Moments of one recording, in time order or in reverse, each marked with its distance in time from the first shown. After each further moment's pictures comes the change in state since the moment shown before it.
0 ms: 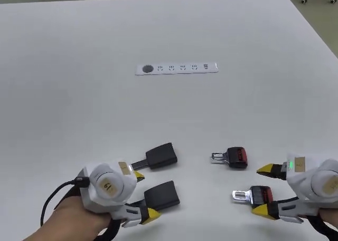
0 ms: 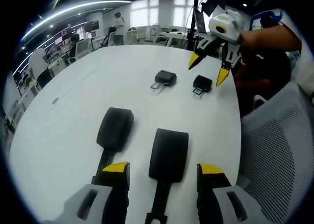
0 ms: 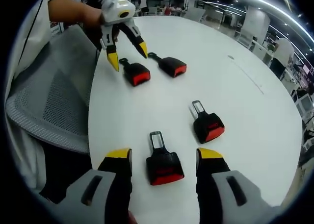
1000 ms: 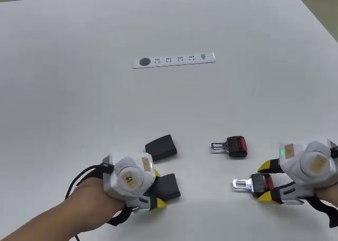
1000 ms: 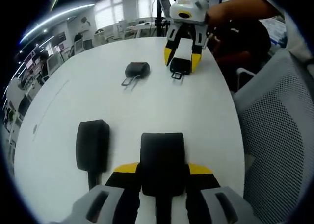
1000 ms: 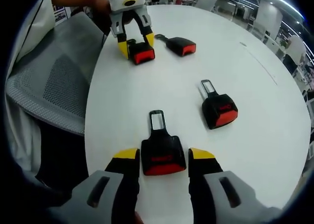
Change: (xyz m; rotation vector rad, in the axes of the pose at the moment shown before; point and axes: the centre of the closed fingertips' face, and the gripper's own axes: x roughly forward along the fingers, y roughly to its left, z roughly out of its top) left arm 0.032 -0.011 -0.008 0.247 0.093 -0.136; right arm 0.016 0.000 -0.036 -0.031 0.090 0.101
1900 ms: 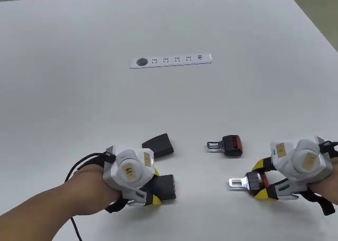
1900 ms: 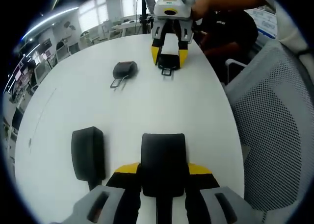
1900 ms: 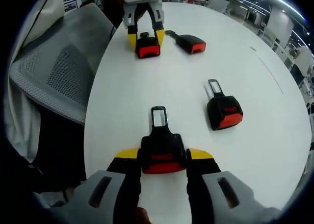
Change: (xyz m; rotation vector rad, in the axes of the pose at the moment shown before) left arm 0.002 -0.005 0.000 0.093 0.039 -0.072; right arm 0.004 0.002 -0.005 -0.096 0.031 0.046
